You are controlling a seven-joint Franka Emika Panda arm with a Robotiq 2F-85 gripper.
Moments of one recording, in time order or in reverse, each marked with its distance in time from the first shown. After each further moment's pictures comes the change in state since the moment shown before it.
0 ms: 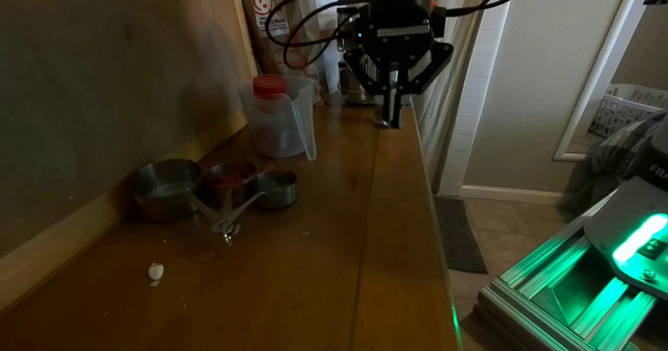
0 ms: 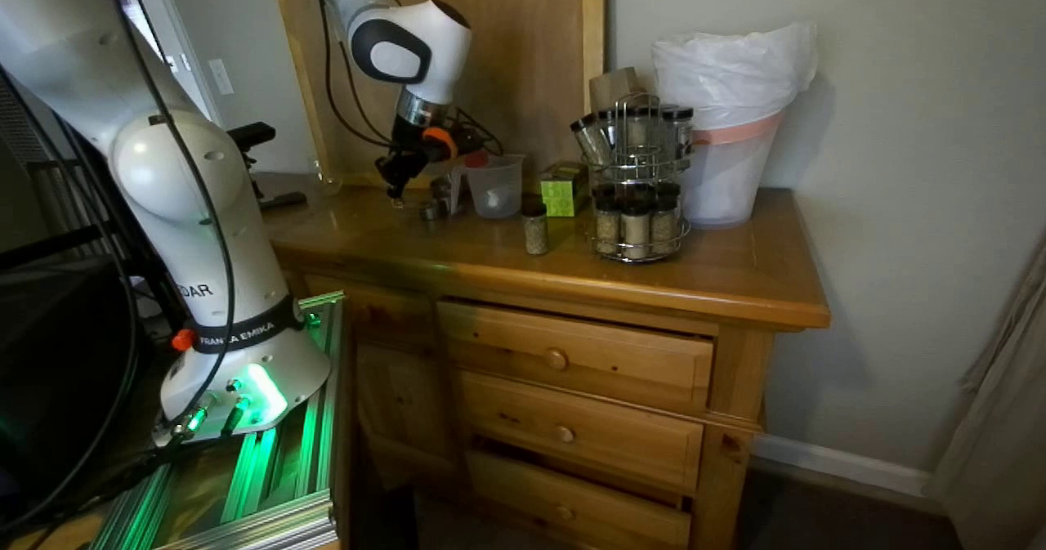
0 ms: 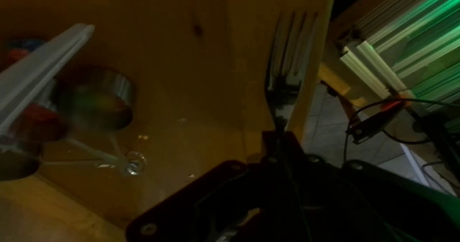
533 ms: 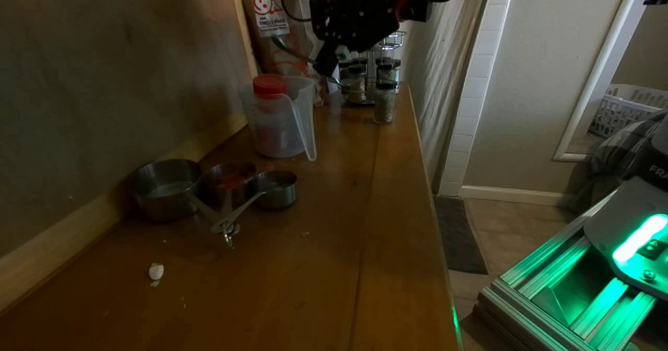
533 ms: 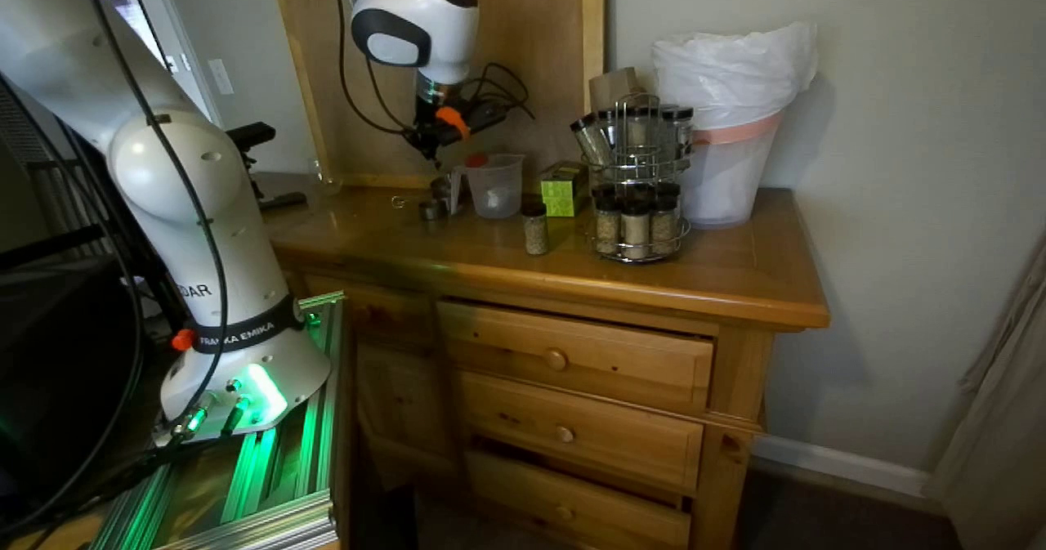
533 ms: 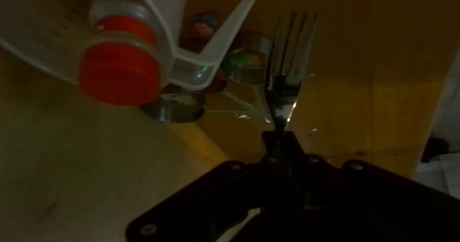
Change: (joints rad) arm -0.021 -0.034 -0.030 0.040 0.320 0.156 -0.038
